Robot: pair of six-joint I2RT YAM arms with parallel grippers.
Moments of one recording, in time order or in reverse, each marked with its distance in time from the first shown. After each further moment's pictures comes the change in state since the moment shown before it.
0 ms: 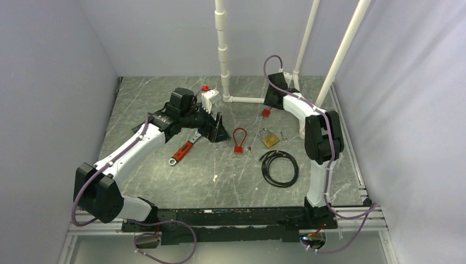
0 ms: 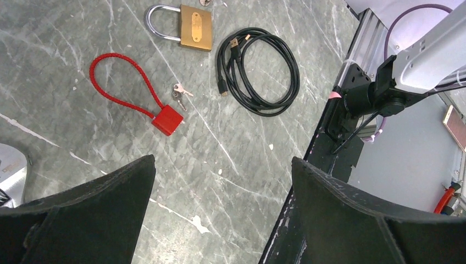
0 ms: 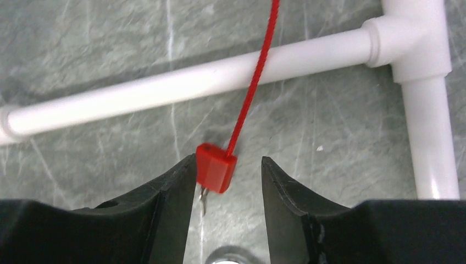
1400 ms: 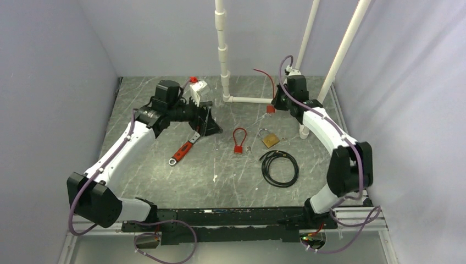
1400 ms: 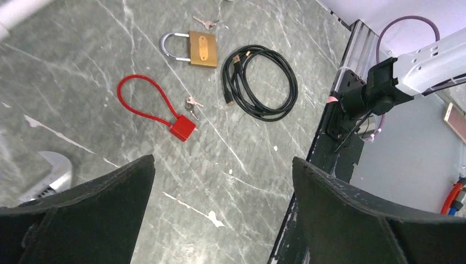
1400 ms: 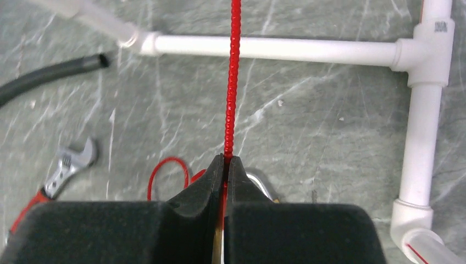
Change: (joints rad) left arm 0.095 -0.043 0.064 -0.083 0.085 0.079; right arm -0.042 -0.381 -0.267 0.101 -0.279 -0.121
